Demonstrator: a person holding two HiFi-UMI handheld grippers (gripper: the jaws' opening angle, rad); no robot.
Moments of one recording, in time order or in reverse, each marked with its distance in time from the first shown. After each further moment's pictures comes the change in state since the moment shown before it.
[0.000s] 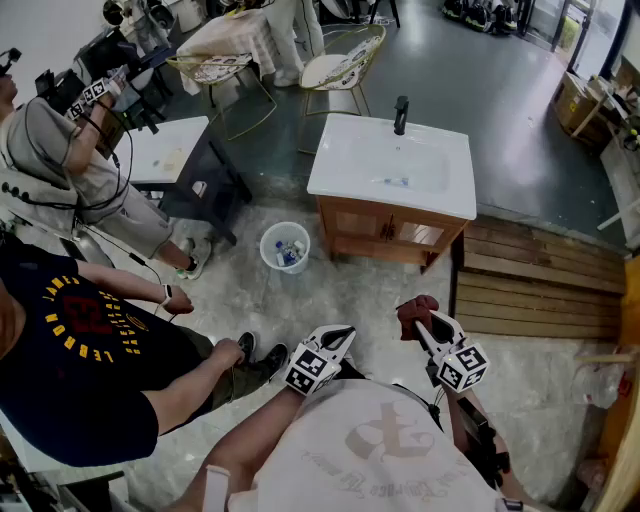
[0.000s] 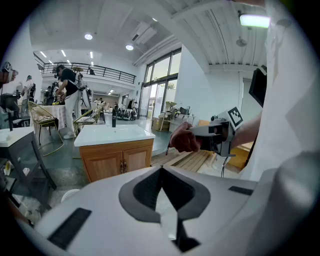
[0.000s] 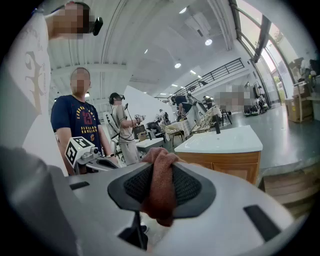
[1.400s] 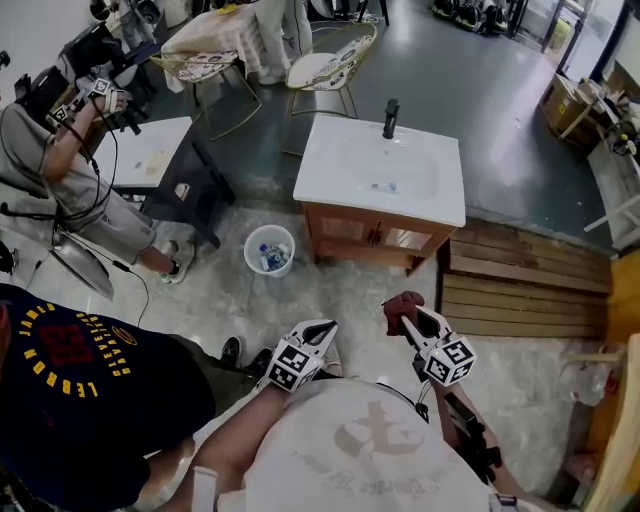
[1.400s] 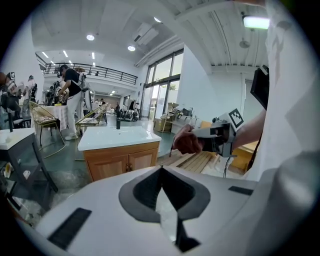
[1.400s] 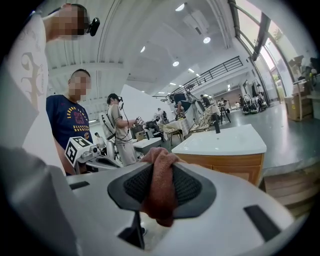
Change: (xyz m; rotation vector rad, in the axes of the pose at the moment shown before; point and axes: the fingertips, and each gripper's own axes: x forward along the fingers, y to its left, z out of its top) left arm 0.006 0.045 0.019 -0.006 -0.009 0.005; right arm 0.034 -0.018 0.014 0.024 0.016 -0.019
